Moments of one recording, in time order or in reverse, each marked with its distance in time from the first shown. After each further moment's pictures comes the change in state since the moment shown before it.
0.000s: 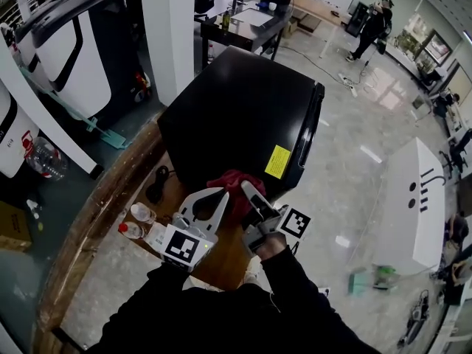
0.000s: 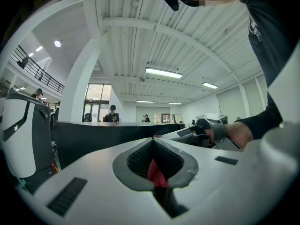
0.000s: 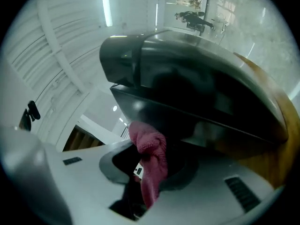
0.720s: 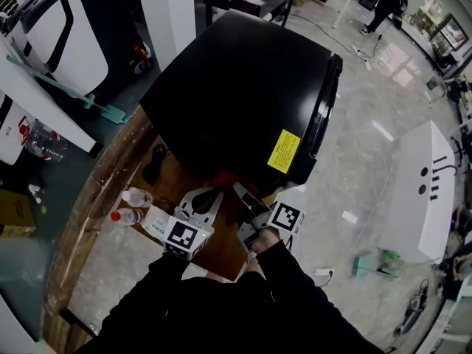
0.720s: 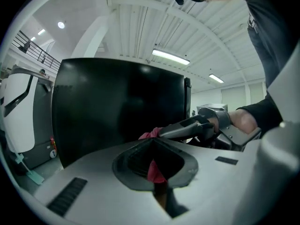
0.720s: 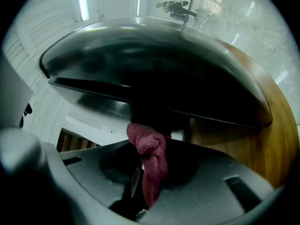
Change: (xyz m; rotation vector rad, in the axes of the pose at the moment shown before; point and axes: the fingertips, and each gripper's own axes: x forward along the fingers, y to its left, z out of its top) left arm 0.028 -0.001 -0.142 -0.144 0.175 -0.004; right arm -0.009 -0.128 -0.044 0.127 0.139 -0.207
